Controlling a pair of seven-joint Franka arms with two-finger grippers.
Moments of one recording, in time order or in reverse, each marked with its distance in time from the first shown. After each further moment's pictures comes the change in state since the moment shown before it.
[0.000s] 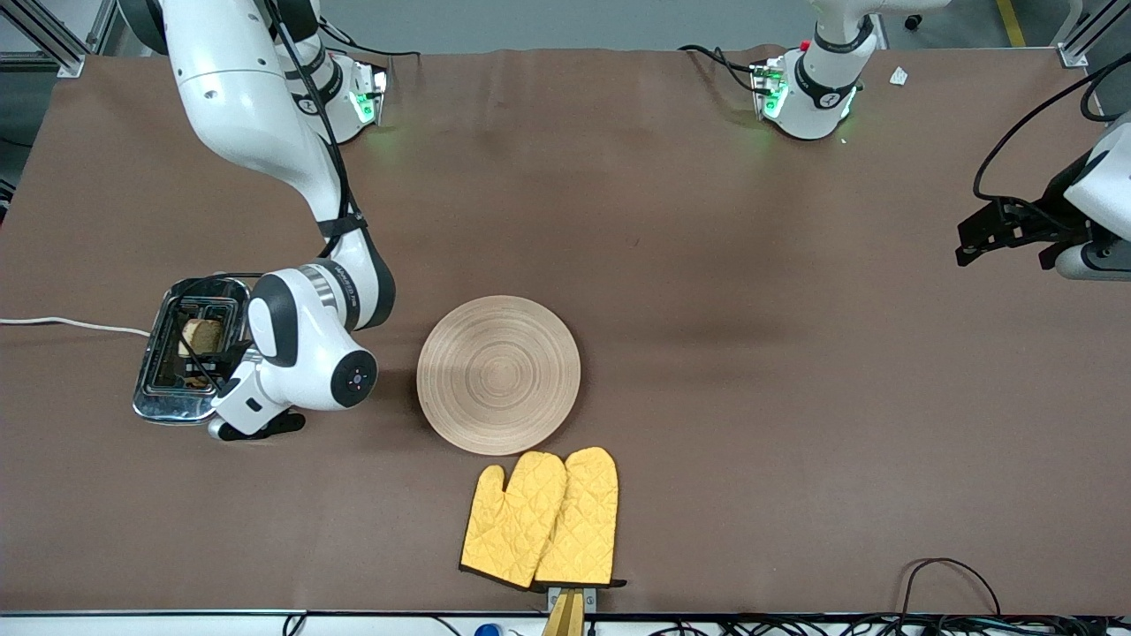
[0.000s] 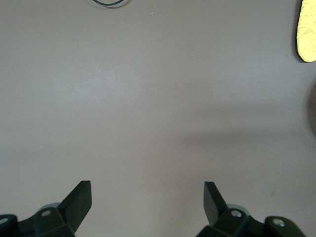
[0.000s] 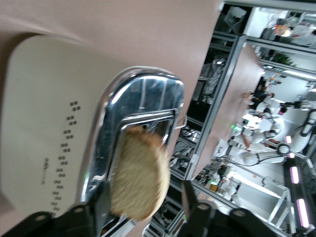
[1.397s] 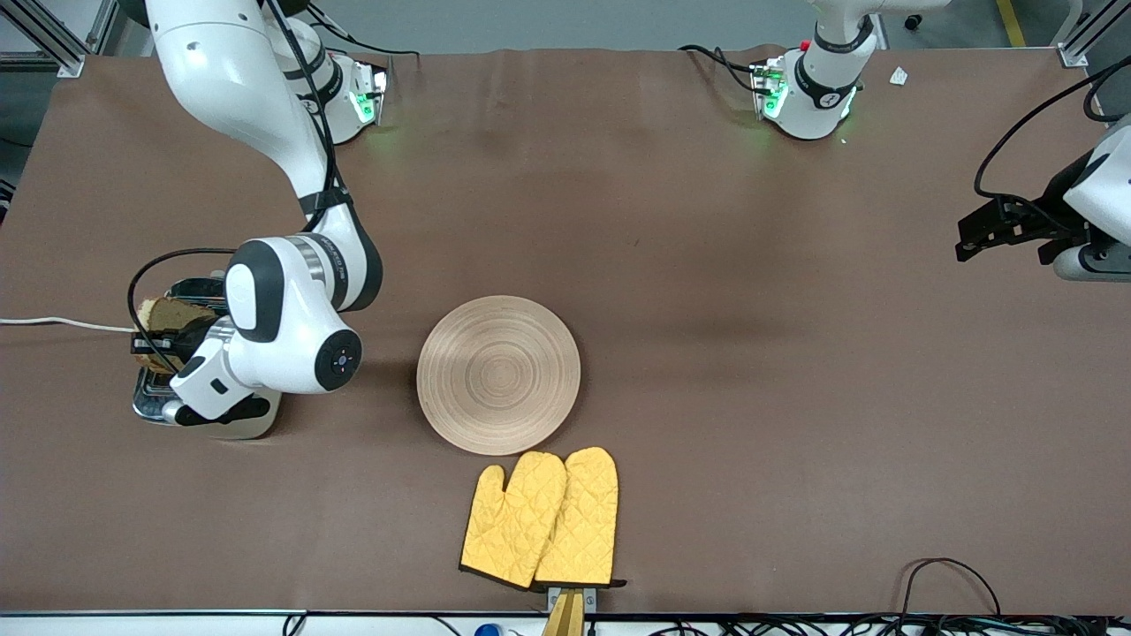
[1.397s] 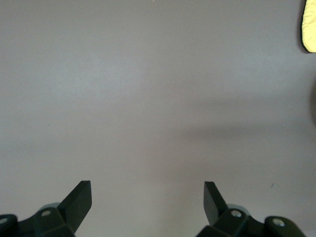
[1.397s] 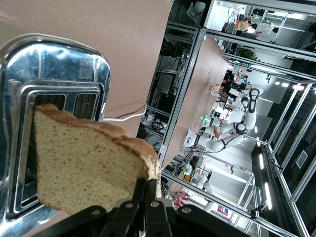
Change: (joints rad) left arm 0.002 0.014 0.002 0.018 -0.001 -0.046 0.016; right arm 0.016 -0.082 -0.005 0.000 -0.163 -0.116 -0.063
